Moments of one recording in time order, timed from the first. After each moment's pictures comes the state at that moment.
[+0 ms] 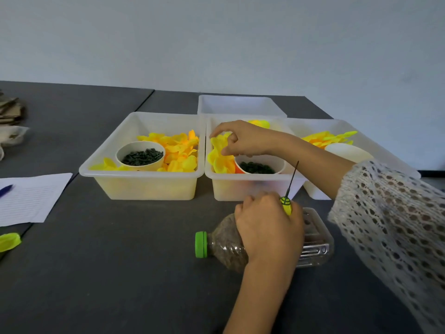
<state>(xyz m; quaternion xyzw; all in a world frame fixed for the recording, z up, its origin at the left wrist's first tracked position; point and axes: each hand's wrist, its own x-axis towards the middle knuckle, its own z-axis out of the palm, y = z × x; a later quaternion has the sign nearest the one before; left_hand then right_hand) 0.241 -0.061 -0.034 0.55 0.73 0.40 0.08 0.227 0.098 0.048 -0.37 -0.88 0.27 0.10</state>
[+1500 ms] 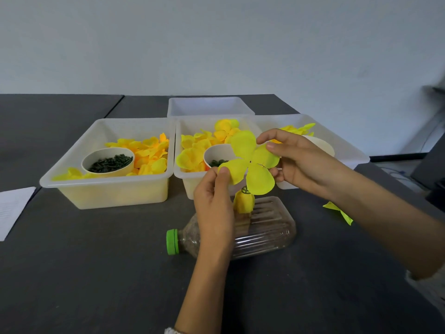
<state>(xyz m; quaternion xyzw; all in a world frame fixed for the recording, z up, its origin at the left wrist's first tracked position) 0.219 -0.061 -0.024 0.38 0.42 0.74 0.35 0.364 0.007 0.041 -0.30 -0.62 0.62 0.38</state>
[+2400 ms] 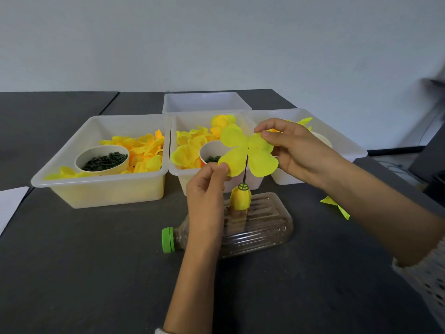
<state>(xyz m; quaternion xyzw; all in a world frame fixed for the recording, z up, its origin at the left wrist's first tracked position) 0.209 -0.060 -0.023 0.42 0.42 0.71 0.38 0.358 0.018 0.045 -0.34 -0.59 0.58 0.44</state>
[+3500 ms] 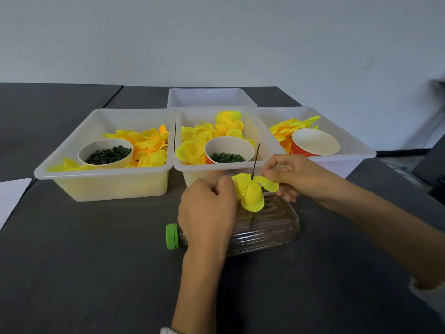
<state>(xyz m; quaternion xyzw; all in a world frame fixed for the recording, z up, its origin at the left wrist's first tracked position) 0.202 -0.065 -0.037 0.44 0.72 0.50 0.16 0.373 0.004 0.011 -0.49 -0.71 0.45 0.24</state>
